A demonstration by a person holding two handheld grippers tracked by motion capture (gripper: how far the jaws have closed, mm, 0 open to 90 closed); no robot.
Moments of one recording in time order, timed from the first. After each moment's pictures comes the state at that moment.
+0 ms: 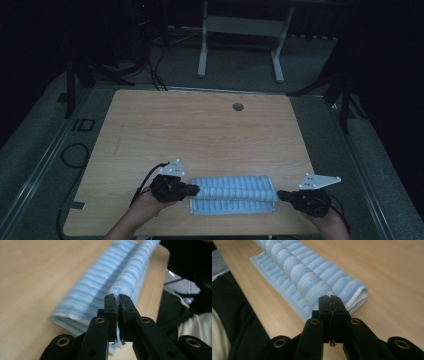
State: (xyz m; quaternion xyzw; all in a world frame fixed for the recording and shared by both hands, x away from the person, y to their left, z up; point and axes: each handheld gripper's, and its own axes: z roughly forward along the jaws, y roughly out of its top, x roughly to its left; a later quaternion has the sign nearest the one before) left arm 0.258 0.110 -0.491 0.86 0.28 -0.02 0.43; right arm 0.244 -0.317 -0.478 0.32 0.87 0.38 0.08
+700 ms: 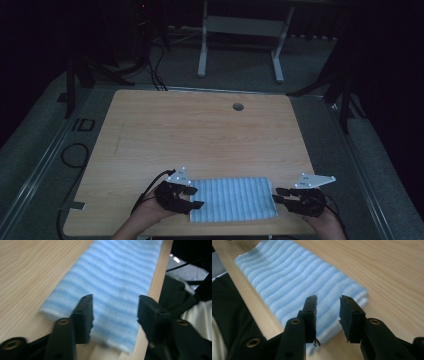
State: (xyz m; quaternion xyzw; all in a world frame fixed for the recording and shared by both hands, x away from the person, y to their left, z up) left arm 0.253 0.094 -0.497 0.88 0.27 -0.02 0.40; right arm 0.250 -0.306 -0.485 0.32 0.87 0.38 0.08
